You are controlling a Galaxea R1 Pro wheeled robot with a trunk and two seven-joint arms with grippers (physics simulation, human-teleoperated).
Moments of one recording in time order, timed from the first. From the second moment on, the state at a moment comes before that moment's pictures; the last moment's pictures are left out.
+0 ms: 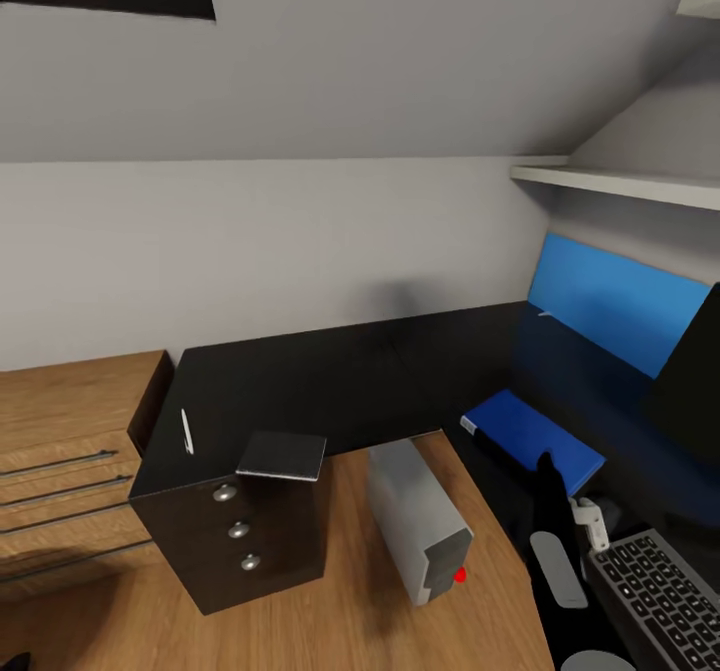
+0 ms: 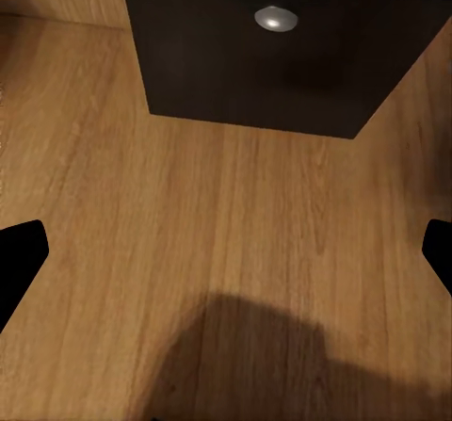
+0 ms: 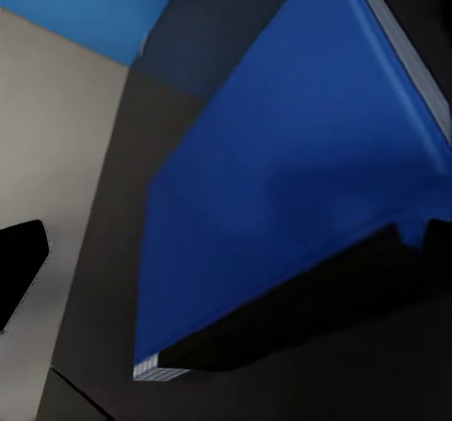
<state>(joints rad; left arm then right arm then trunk) -0.21 0.05 -1.87 -0.17 2.20 -0.85 0.06 -0.45 0.08 -0.38 -0.88 -1.00 -0.34 0.00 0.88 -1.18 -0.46</state>
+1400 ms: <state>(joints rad) -0.21 0.05 -1.87 -0.17 2.20 -0.85 0.06 -0.38 0.08 -0.07 -1.16 -0.86 0.05 0.00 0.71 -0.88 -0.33</state>
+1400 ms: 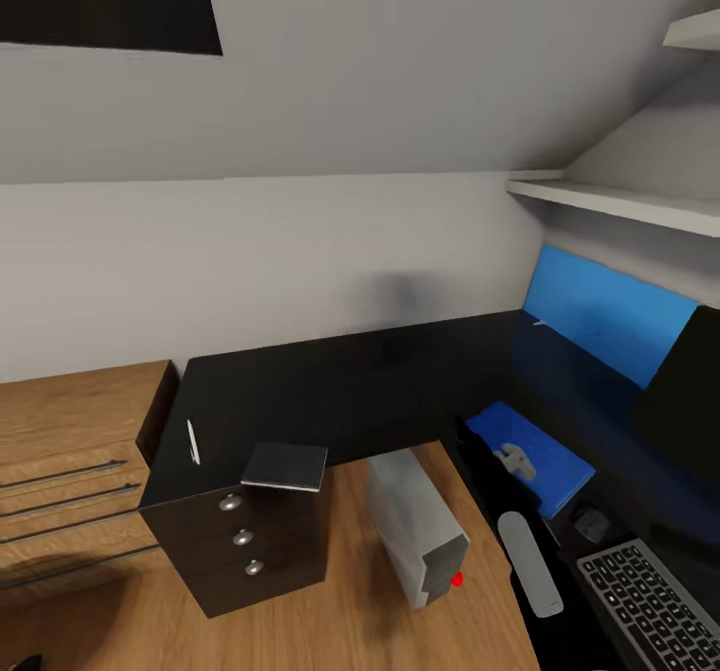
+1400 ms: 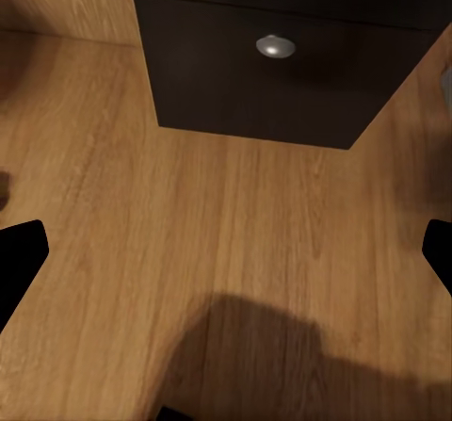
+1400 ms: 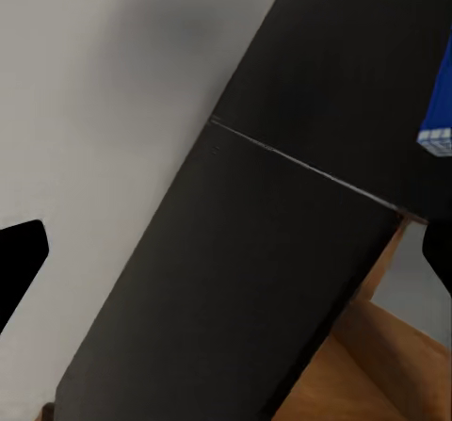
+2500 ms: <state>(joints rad) -0.21 0.04 -1.87 -0.17 2.19 -0.70 0.06 -0.38 0.08 0.39 -0.89 -0.70 0.26 -0.01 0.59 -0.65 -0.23</state>
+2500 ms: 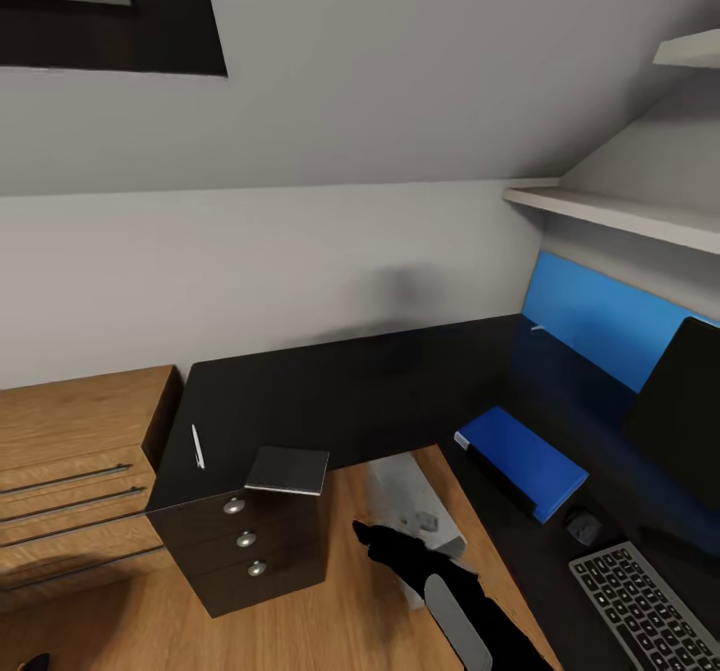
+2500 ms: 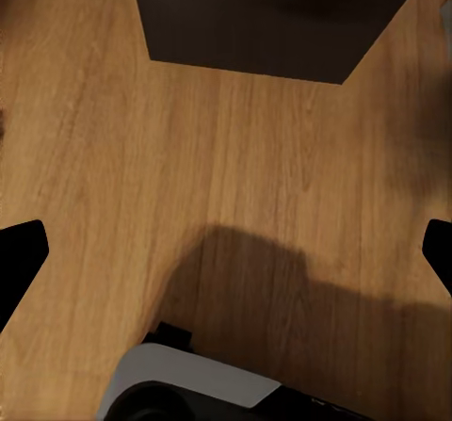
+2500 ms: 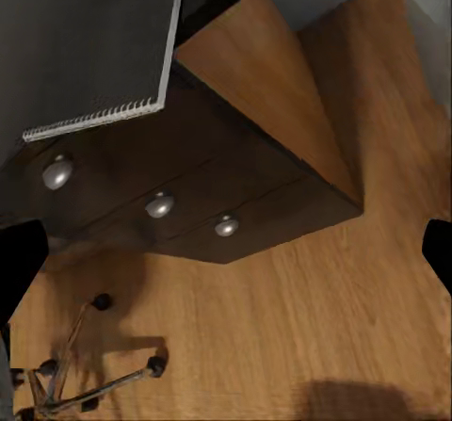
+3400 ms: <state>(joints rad) -0.21 0.04 -1.86 -0.17 2.20 -0.71 0.06 -0.38 0.08 0.45 -0.52 -0.60 0.13 -0.01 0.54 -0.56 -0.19</state>
